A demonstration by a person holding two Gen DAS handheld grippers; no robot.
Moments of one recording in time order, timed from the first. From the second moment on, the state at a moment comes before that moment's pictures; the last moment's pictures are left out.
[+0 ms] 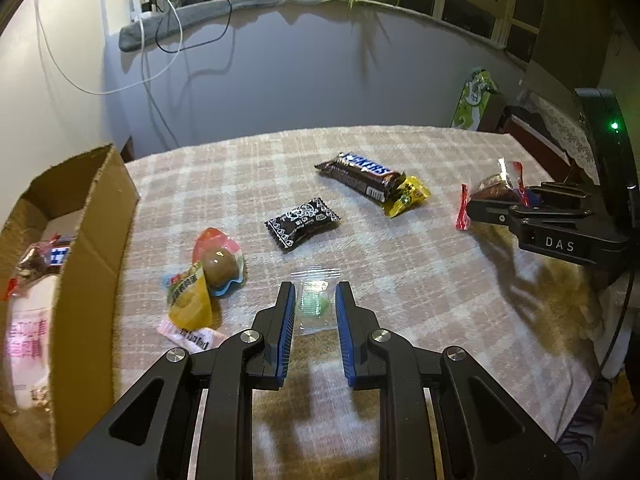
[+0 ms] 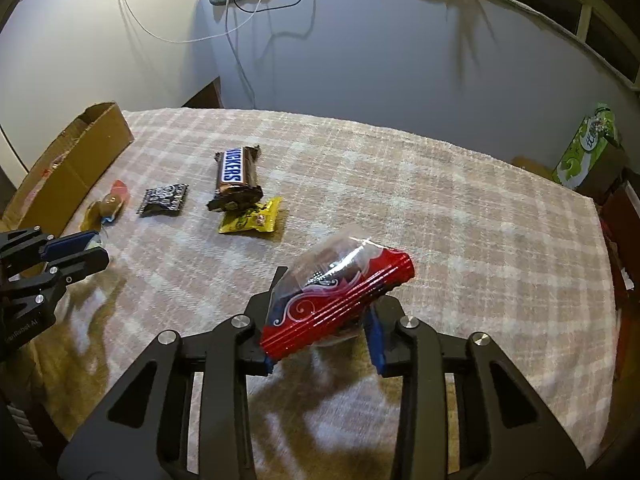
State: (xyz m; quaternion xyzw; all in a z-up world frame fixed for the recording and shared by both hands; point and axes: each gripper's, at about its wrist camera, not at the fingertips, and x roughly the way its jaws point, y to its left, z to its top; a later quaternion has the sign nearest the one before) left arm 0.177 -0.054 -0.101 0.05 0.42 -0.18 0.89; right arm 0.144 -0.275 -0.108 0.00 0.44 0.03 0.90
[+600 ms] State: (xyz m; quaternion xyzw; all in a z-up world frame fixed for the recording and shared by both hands) left arm 0.149 -0.017 -0.057 0.02 0.38 -0.16 0.91; right arm 0.116 -0.237 -0.051 0.00 0.40 0.07 0.92
